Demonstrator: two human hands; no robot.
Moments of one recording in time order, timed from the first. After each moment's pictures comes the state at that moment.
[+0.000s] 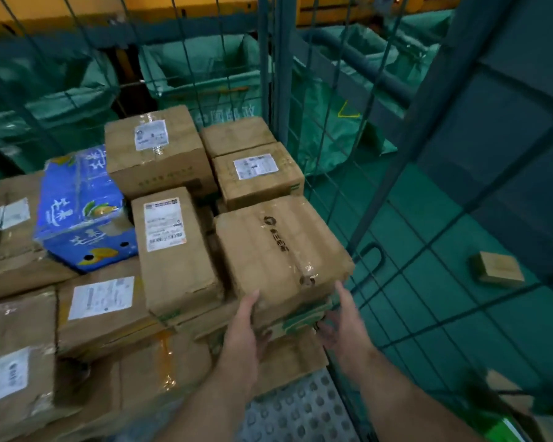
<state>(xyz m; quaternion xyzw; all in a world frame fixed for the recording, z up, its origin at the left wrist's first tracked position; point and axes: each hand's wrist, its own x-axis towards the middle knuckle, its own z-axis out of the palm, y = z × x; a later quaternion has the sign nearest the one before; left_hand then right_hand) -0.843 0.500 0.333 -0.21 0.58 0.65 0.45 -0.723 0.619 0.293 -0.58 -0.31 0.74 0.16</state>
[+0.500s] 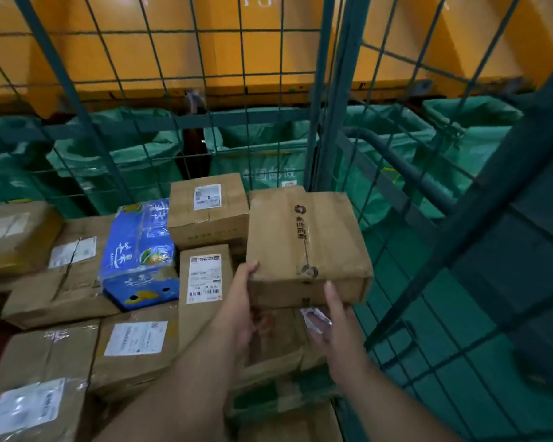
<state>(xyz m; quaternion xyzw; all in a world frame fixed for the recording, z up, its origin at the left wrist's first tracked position) -0.958 0.545 0.445 -0.10 0.60 0.67 0.43 -0.824 0.641 0.407 -0.47 -0.40 0.76 0.21</state>
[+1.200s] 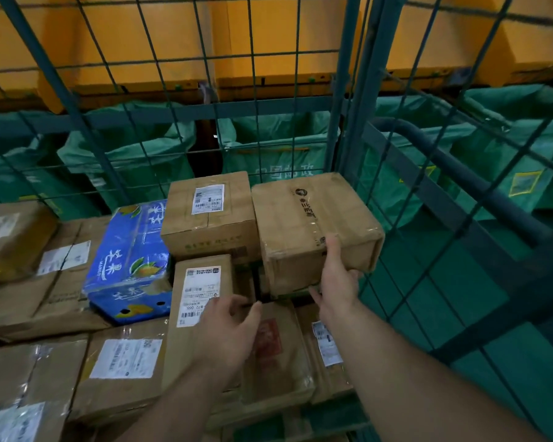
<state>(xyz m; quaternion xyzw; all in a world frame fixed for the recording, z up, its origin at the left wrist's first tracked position) -1.007 0.542 0.369 0.11 0.90 0.41 0.14 -0.963 0.733 0.389 -0.51 -0.34 0.75 0.24</state>
